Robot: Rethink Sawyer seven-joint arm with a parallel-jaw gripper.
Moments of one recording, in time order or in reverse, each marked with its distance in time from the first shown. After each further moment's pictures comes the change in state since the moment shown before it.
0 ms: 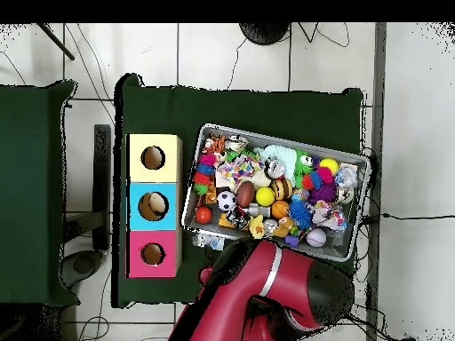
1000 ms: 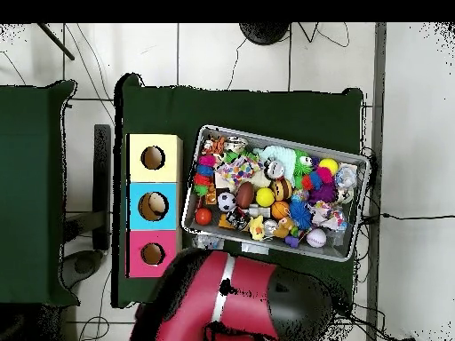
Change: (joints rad) arm 0.195 -0.311 -0.035 0.347 0.260 0.599 0.000
